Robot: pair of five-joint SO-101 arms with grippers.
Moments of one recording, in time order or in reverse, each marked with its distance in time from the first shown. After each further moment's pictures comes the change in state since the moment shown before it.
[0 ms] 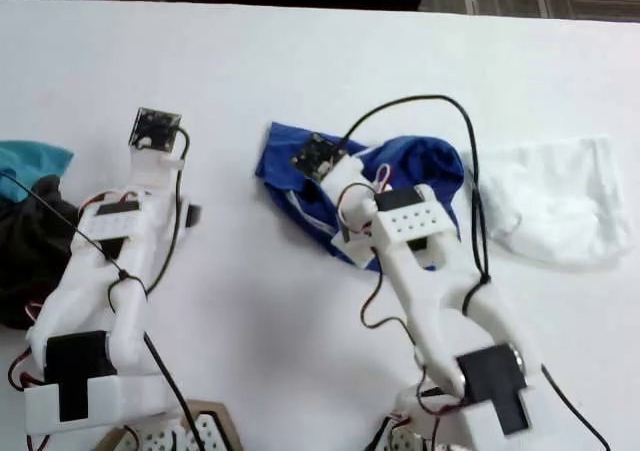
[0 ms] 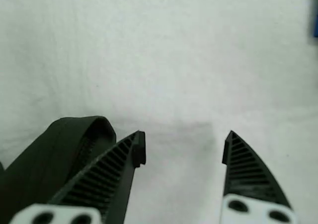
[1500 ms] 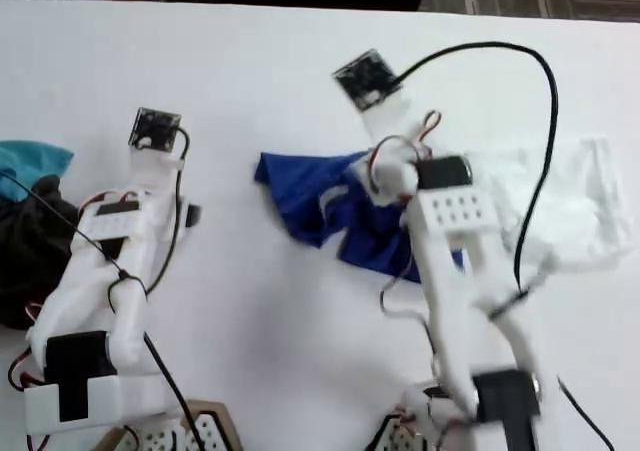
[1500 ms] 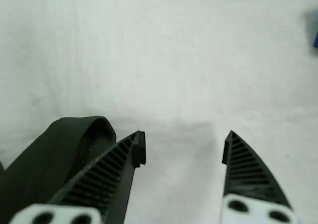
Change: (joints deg) left arm 0.0 0.0 0.0 0.0 0.0; right arm 8.6 -4.5 -15.0 -0.8 -9.4
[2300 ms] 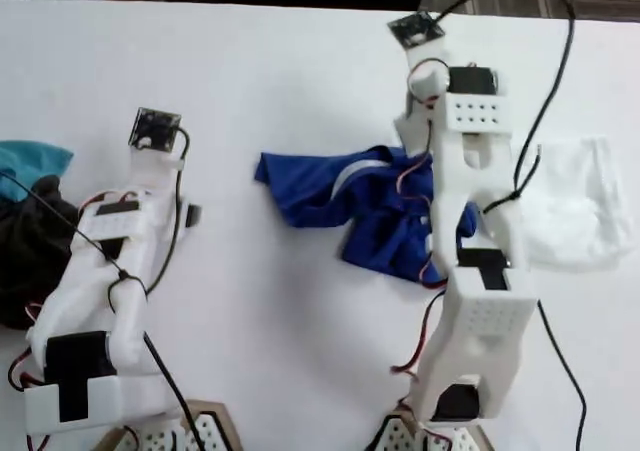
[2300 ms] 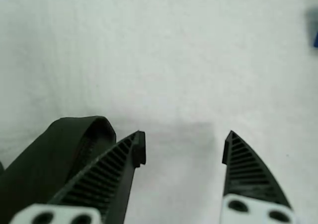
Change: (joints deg) left arm 0.0 0.0 0.0 0.0 0.0; right arm 6.9 38.1 -53.0 34.7 0.0
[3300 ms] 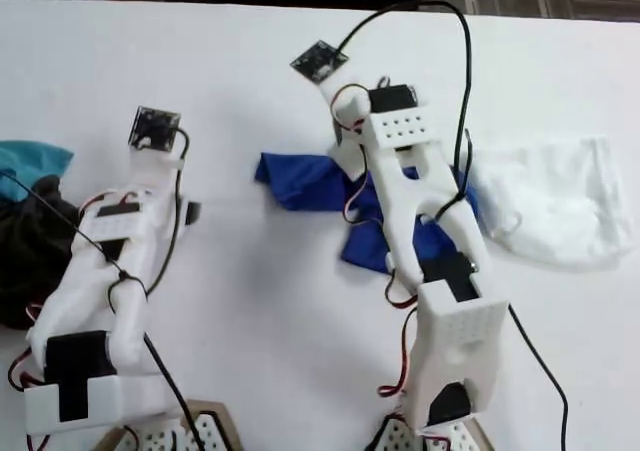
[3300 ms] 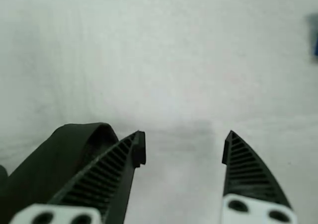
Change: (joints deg) left arm -0.1 0.0 0.7 -2.7 0.0; right arm -11.8 -2.1 11.7 -11.8 6.8
